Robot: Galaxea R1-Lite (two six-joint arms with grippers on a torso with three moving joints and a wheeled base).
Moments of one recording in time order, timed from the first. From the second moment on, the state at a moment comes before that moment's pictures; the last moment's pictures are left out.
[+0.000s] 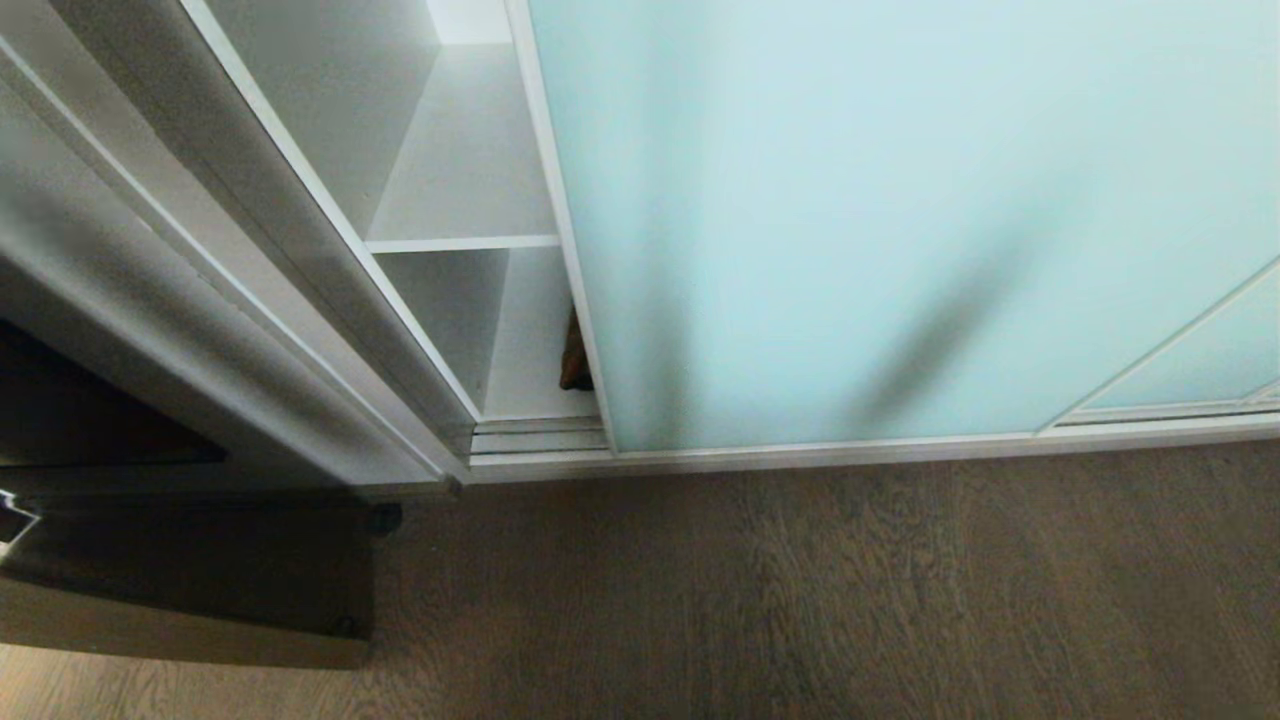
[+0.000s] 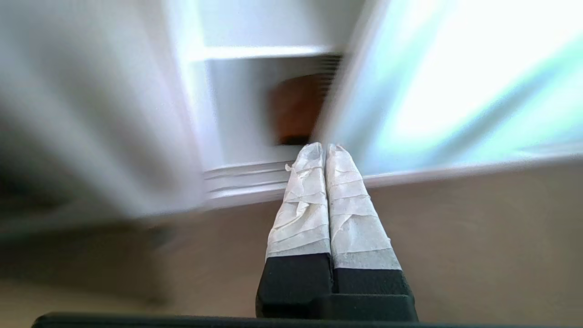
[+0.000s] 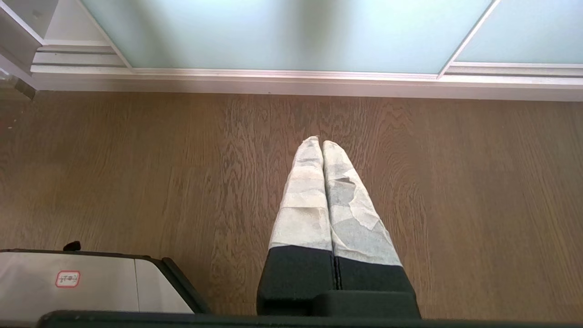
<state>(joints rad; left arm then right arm) -0.02 0.69 -0.89 0.08 -0.27 -0.09 0.01 0.00 -0.02 0.03 0.01 0.01</state>
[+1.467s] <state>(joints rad) -0.37 1.74 -1.49 -0.14 -0.41 -0.26 0.01 0.00 -0.02 0.03 0.01 0.01</state>
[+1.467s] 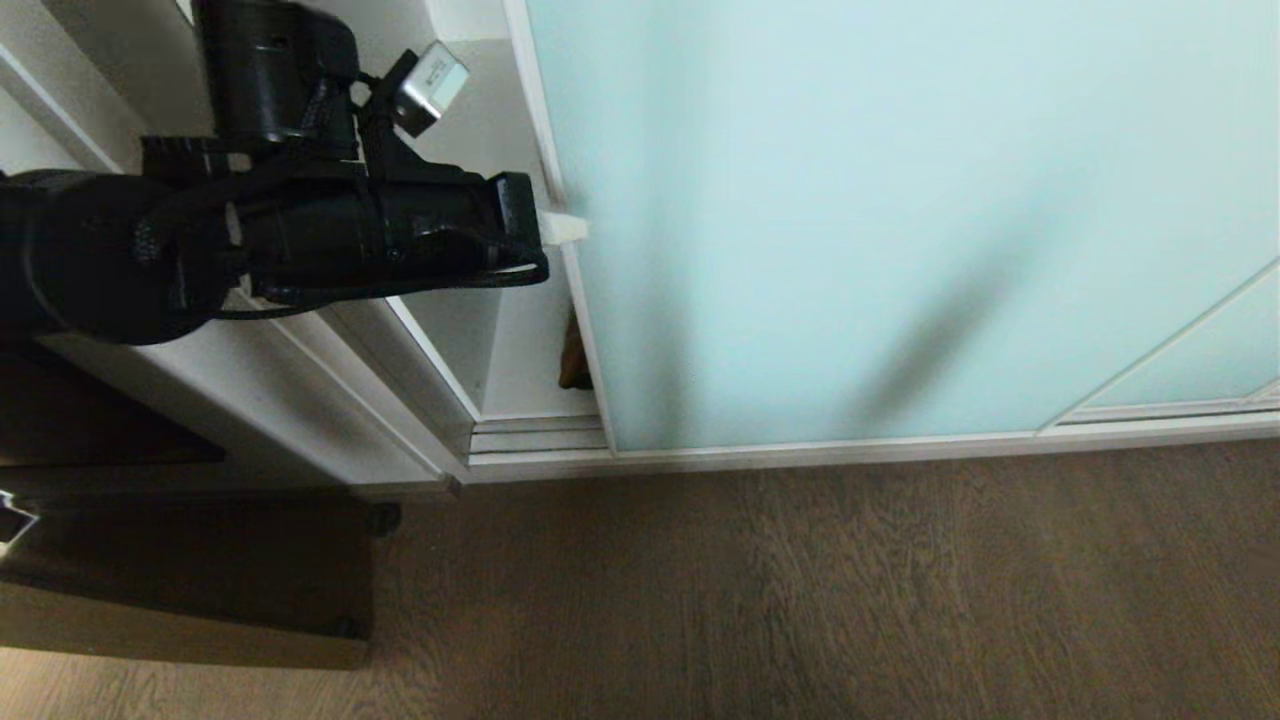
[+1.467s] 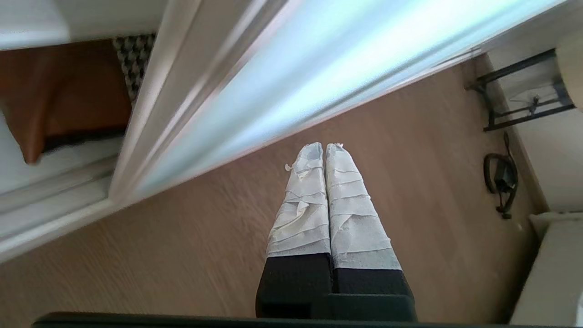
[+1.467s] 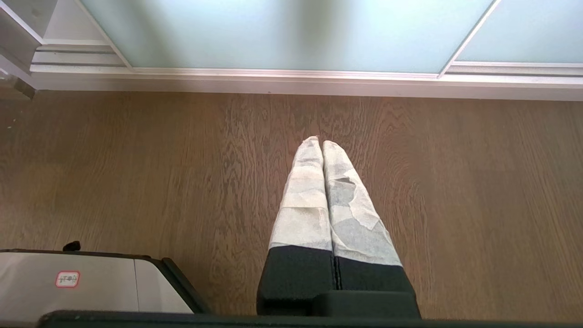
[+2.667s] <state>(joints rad) -0.41 1.93 -1.55 -0.33 -0.14 -0.28 0.01 0.00 -0.02 0.03 0.01 0.01</state>
